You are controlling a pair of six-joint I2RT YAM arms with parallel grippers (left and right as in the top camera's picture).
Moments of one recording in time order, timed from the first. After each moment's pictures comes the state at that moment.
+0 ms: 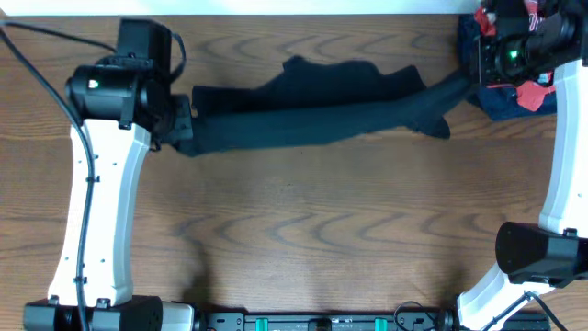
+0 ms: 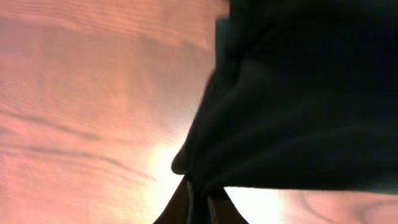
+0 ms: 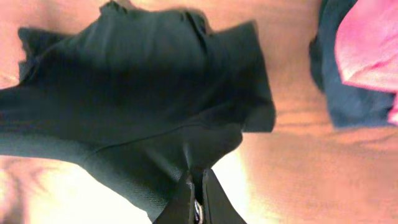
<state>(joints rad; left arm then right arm) -0.09 1.57 1.75 -1.47 -0.19 -0.22 -0.08 1.87 2.25 -1.53 -0.30 -0.12</state>
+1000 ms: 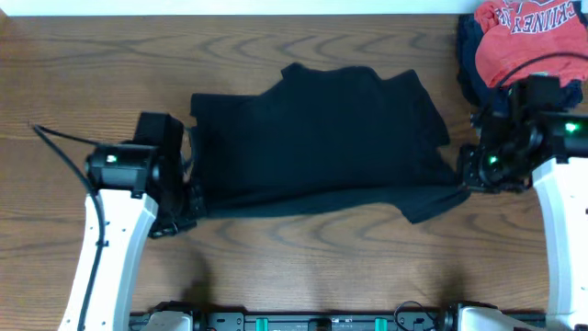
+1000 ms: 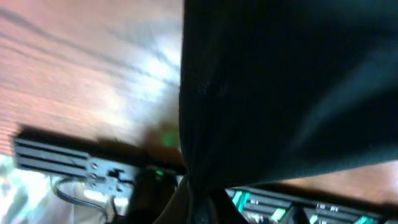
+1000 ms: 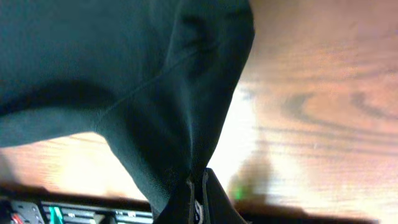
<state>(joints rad) -0.08 1.27 1.20 -1.53 0.05 -0.37 -0.08 1.39 1.36 -1.43 -0.19 0.05</state>
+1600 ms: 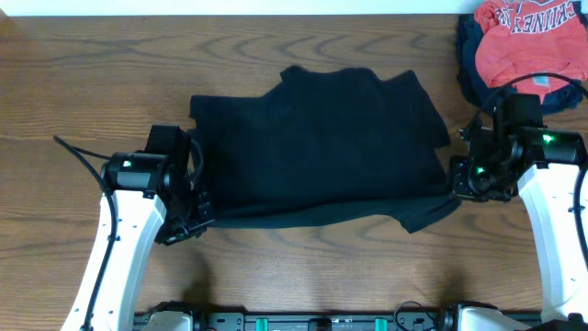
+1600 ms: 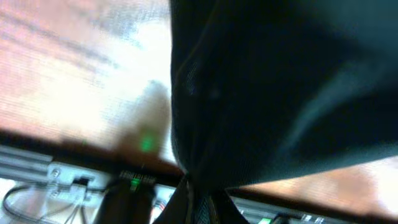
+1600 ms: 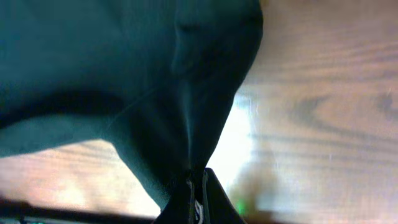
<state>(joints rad) -0.08 1.27 1.07 -1.40 0.10 -0.46 -0.08 1.38 1.20 -1.26 -0.19 0.06</state>
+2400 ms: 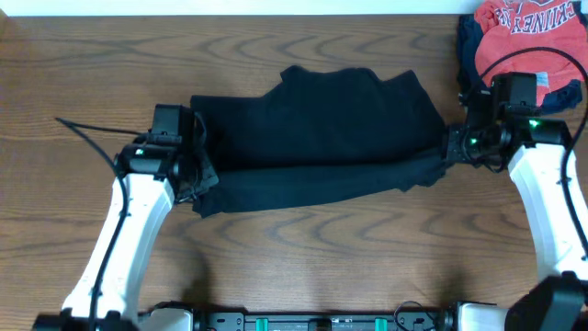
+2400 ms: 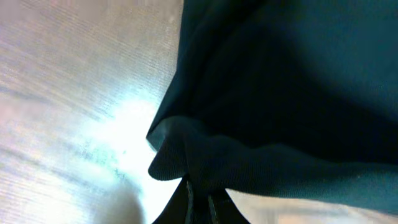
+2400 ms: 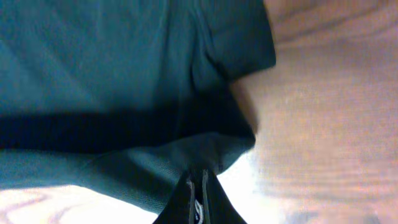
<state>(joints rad) -0.08 1.39 1.04 -0.97 -0.02 -0.51 -0.08 1.51 1.20 -0.88 -0.19 0.07</state>
